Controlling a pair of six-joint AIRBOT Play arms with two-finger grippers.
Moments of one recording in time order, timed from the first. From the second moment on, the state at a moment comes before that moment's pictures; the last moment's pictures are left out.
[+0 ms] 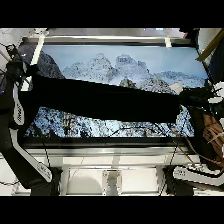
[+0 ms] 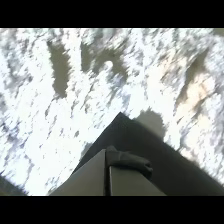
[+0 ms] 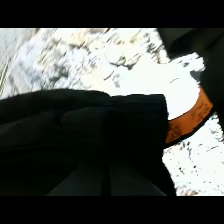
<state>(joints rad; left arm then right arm) 0.25 -2.00 1.94 1.90 -0.73 -1.94 -0.46 -1.35 0.89 -0.84 0.66 1.14</state>
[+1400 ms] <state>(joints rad) -0.27 -1.75 2.01 1.81 -0.87 -1.44 -0.60 -1.50 1.23 -0.99 1.26 1.19</state>
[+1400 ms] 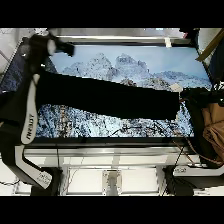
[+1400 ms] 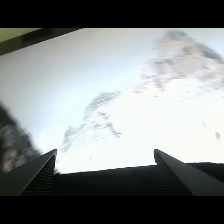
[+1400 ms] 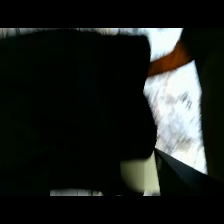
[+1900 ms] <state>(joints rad) -0.56 -1.87 2.01 1.81 -0.85 -1.25 -0.63 -1.69 1.23 -0.91 1.28 1.06</state>
